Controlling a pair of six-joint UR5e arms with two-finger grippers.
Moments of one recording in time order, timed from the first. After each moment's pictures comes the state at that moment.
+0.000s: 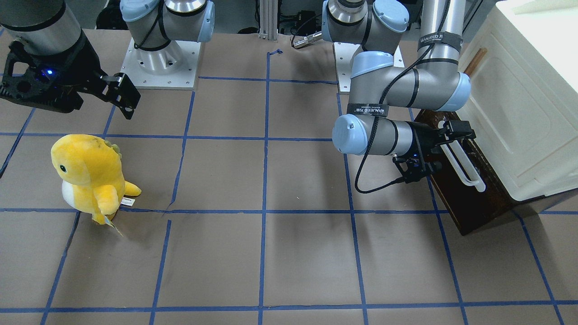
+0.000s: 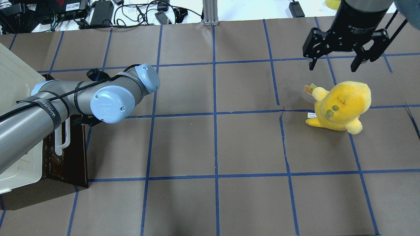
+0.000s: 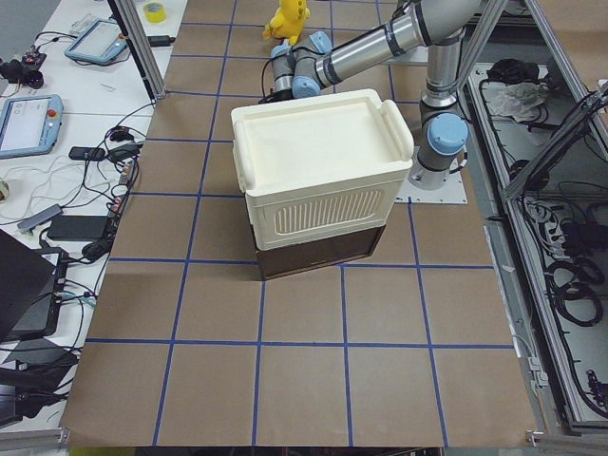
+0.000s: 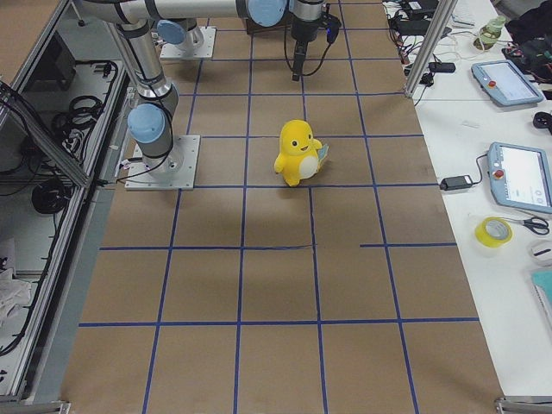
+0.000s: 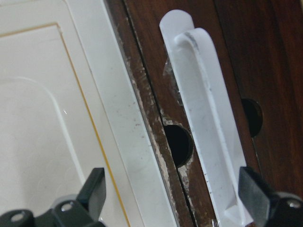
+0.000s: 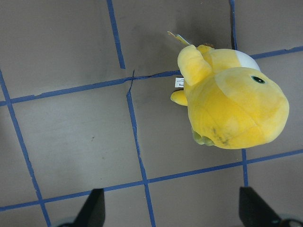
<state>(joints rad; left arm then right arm) -1.65 -1.86 -1.90 -1.62 2.74 -0.56 1.51 -1.53 1.48 -1.44 -1.63 0.11</state>
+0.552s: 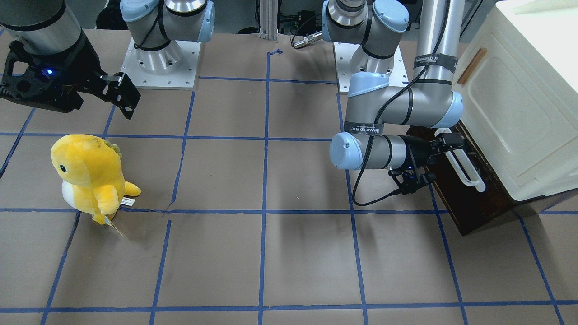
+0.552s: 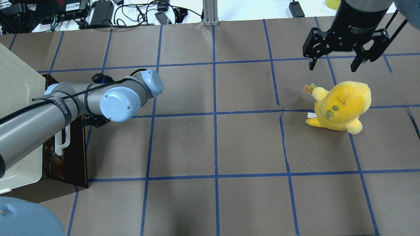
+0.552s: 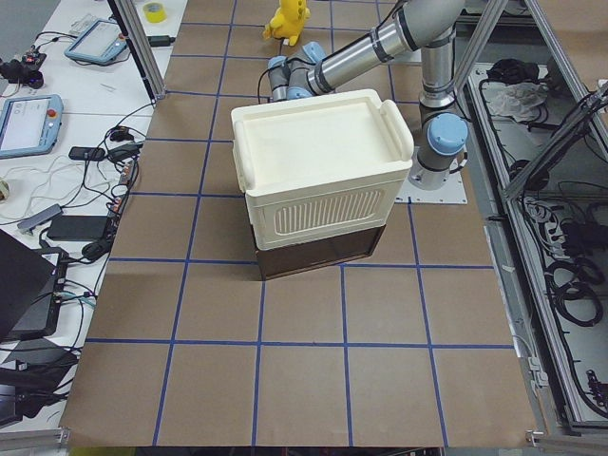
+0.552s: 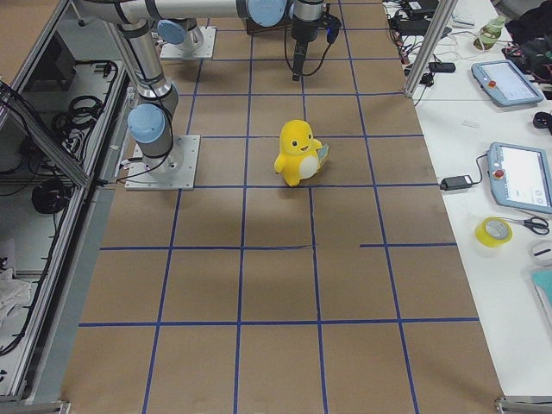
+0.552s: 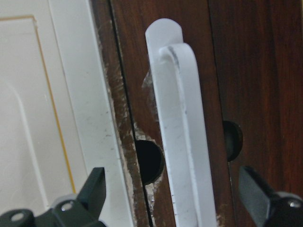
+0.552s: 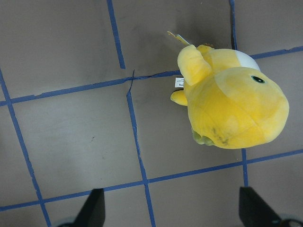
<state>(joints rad) -1.65 -1.95 -1.89 -1.61 2.76 -0.64 1.51 -1.53 1.48 -1.44 -1.63 0.11</state>
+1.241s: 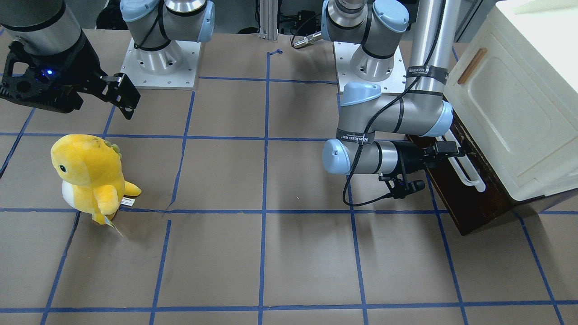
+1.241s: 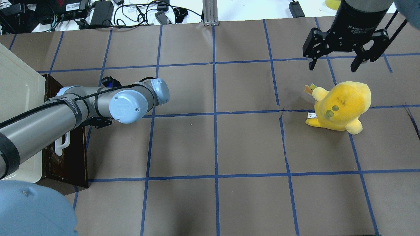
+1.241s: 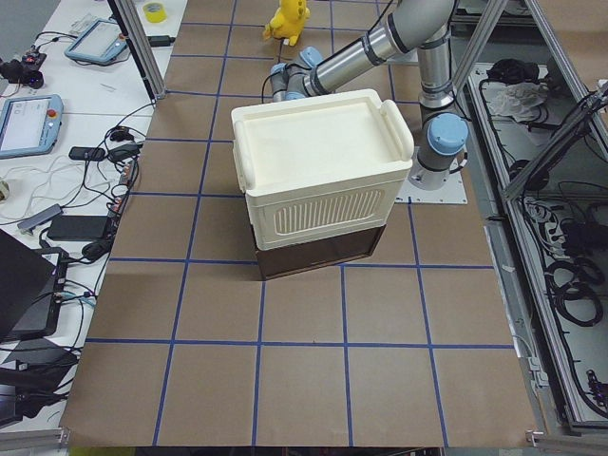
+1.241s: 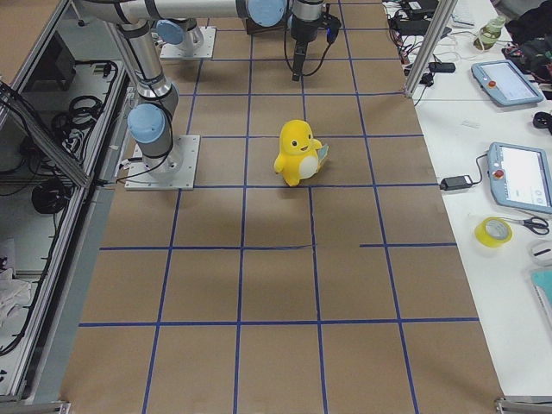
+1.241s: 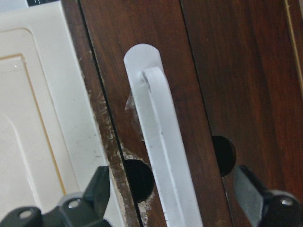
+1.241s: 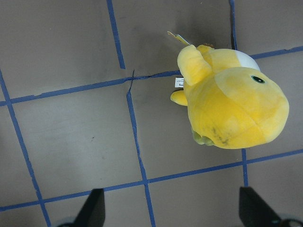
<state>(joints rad) -1.67 -1.98 -1.90 -1.66 2.85 -0.66 1.51 -1.53 1.48 -1.44 -1.63 0.11</state>
